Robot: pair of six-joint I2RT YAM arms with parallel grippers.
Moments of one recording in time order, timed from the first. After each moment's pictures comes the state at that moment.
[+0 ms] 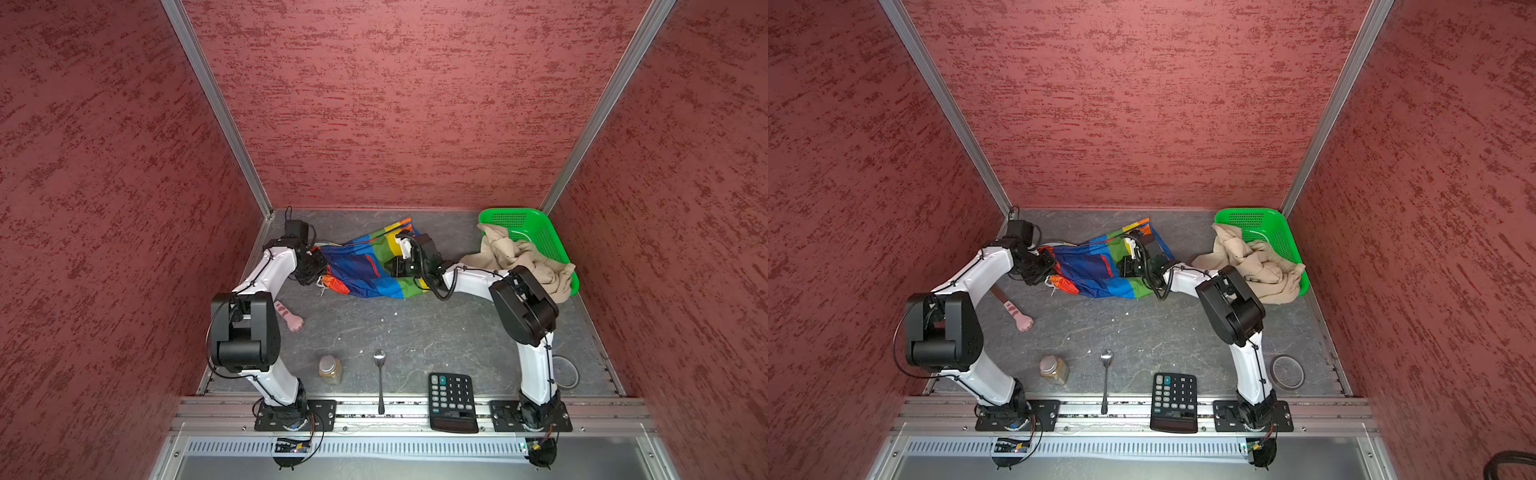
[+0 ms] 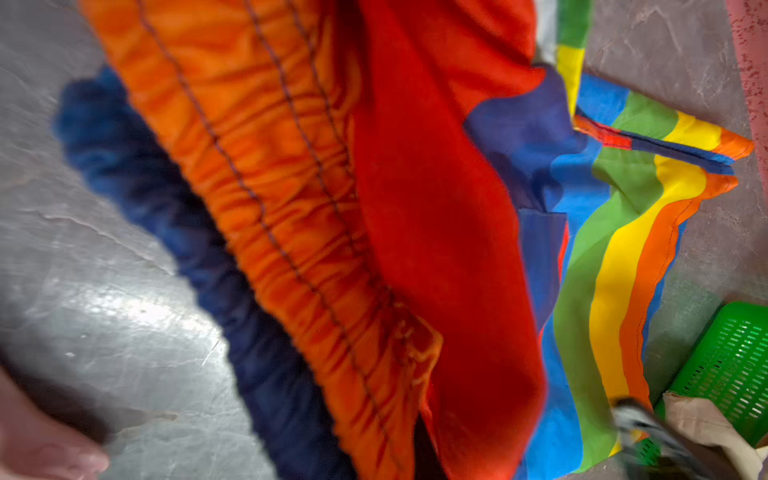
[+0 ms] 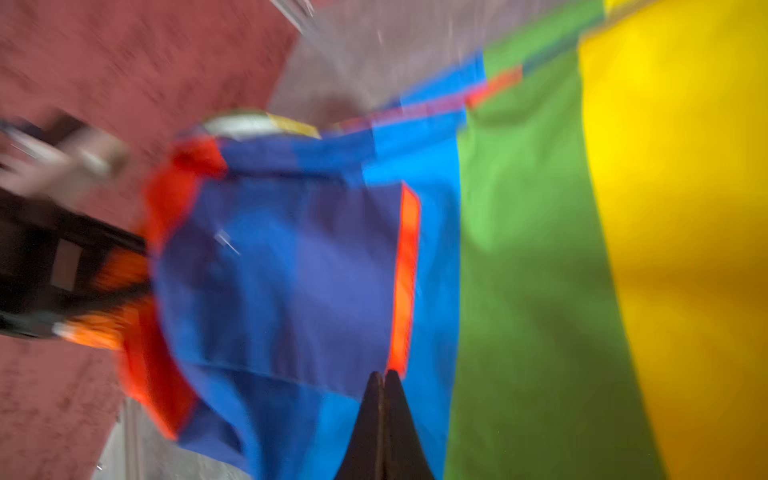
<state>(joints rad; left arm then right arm) 0.03 1.66 1.27 -0.80 0.21 -0.66 0.66 2.08 1.32 0.14 -0.35 0.59</state>
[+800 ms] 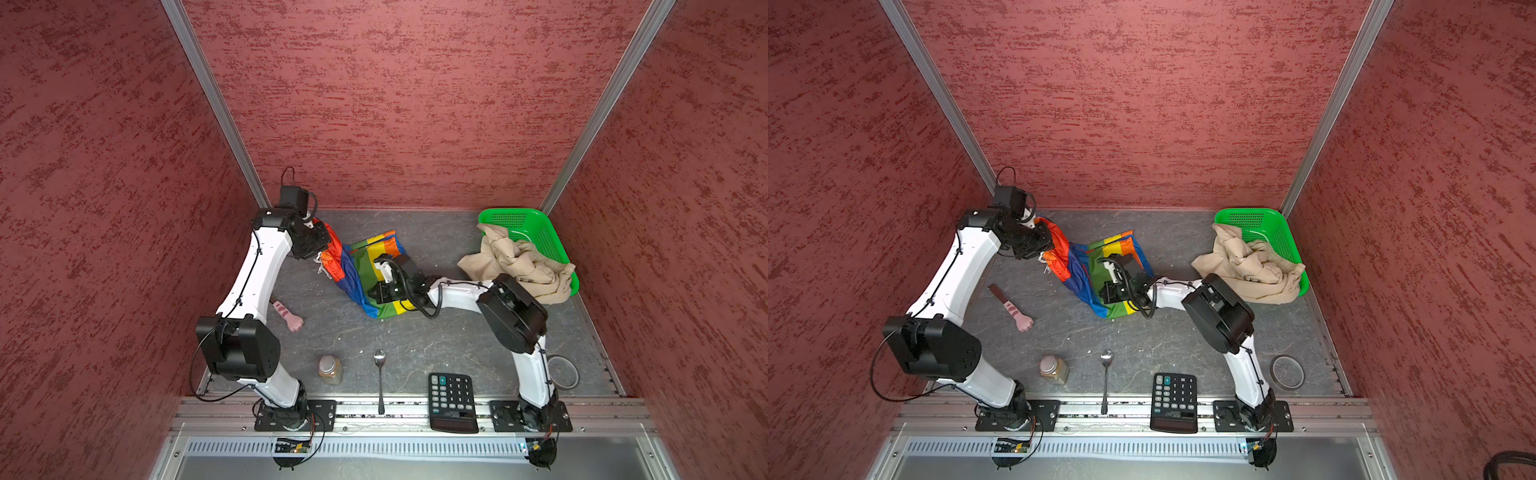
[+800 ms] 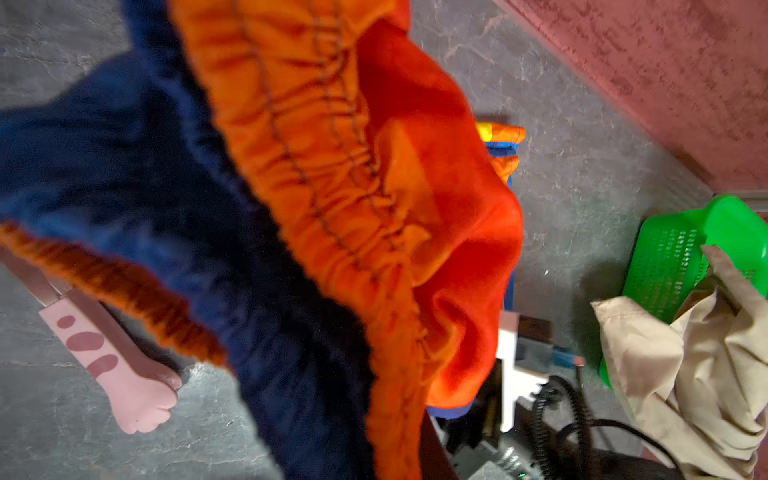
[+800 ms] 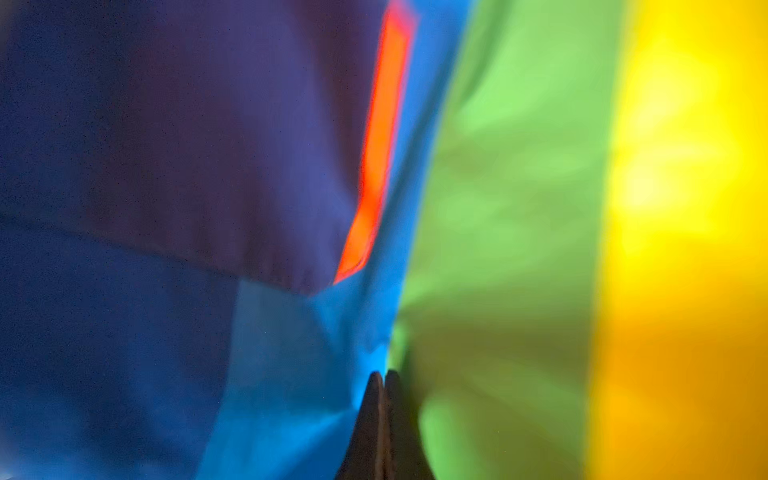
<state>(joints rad) -0.08 1.62 1.69 -1.18 0.15 -0.49 0.73 2.01 1.22 0.11 -0.41 0.63</state>
